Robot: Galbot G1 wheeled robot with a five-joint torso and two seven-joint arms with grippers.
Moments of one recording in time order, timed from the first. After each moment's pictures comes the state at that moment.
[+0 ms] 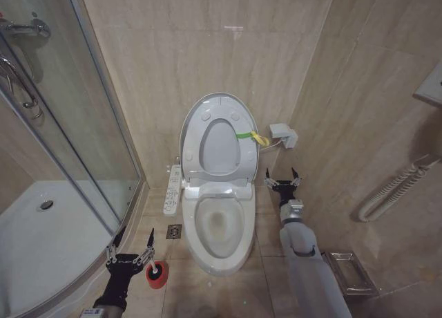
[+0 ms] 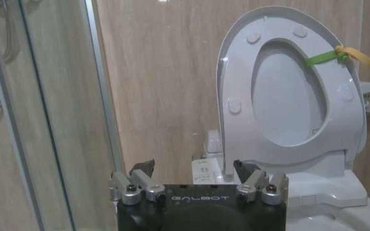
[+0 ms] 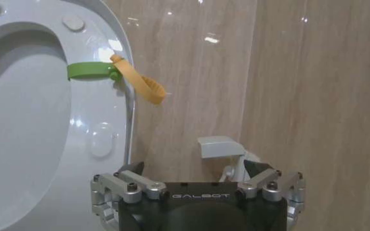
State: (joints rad) left arm 1.80 -1.34 -0.58 -2.23 -0.08 -0.09 -0.08; right arm -0.96 1.48 0.58 1.57 -0.03 0.07 0.09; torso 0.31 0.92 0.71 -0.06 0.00
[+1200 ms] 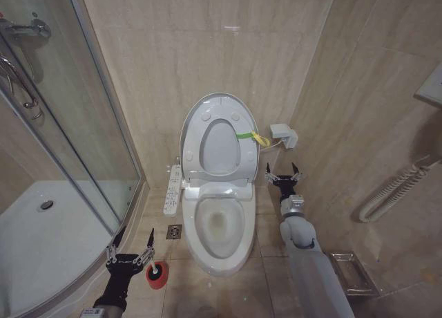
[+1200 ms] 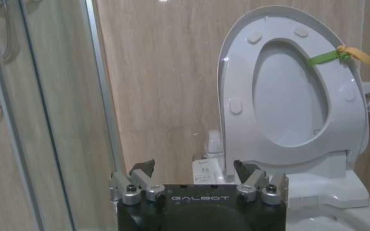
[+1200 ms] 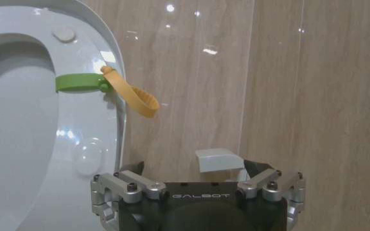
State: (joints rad) left arm 1.80 -1.34 -0.58 -2.23 -0.08 -0.09 -0.08; right arm -0.93 1.46 0.59 1.54 -0.01 0.13 0.08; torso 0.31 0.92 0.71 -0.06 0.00
